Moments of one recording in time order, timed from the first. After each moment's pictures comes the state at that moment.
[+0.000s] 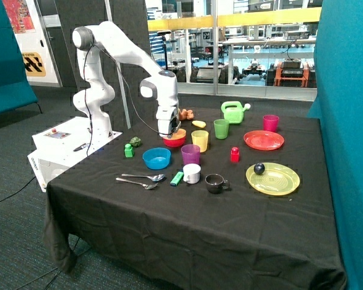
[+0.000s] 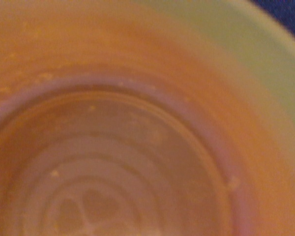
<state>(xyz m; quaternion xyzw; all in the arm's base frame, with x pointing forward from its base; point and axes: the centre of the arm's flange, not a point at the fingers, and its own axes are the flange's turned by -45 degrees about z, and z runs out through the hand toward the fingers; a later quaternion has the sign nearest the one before) 0.526 -0.087 0.326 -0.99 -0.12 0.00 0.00</state>
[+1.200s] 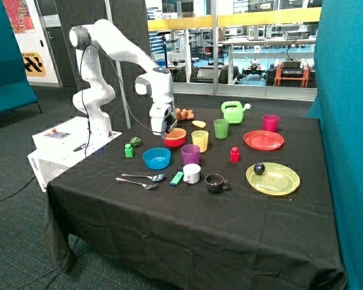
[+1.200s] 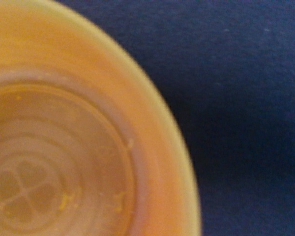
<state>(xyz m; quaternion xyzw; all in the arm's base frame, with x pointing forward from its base) 0.520 -0.116 0.346 -1.00 -0.08 0.00 0.00</state>
